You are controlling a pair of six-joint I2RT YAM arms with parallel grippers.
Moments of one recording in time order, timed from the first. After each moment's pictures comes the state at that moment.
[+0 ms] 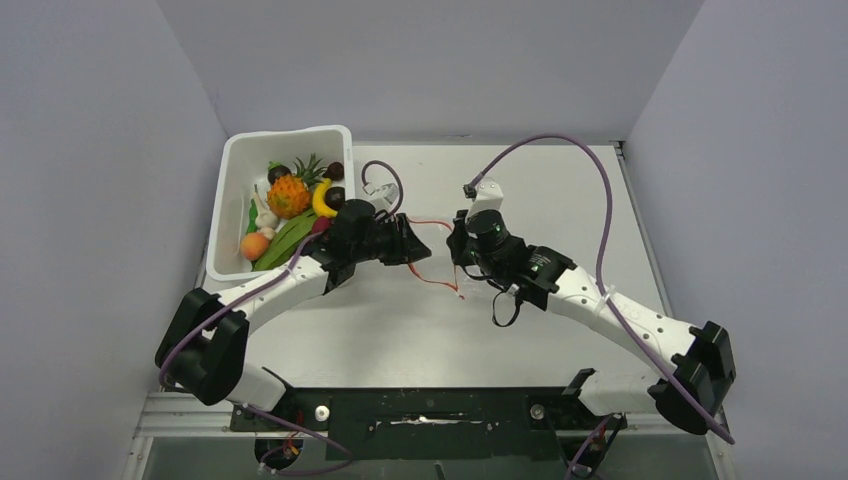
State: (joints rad) left arm -0.59 1.45 0.88 0.11 0.36 -0.71; right arm 0.83 1.27 1.05 -0.33 0.34 0.48
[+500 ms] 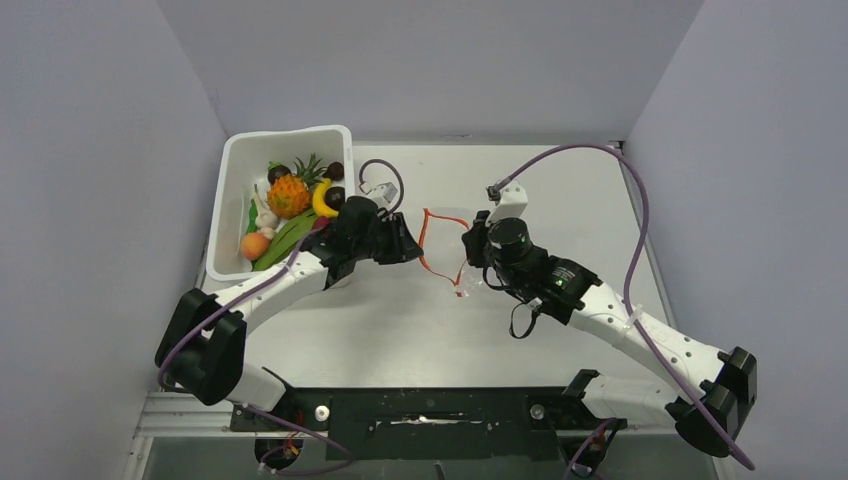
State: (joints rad) left arm -0.59 1.46 0.93 -0.07 0.21 -0.66; right arm 0.83 1.09 0.98 -0.32 0.41 0.48
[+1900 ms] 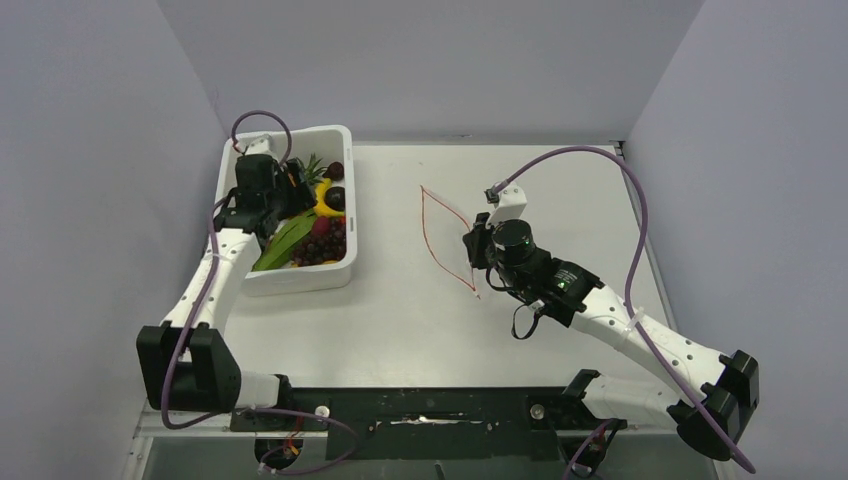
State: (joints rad) left arm -0.07 1.33 1.13 -0.34 -0.05 -0.43; right arm 0.82 1.09 0.95 -0.29 0.38 0.40
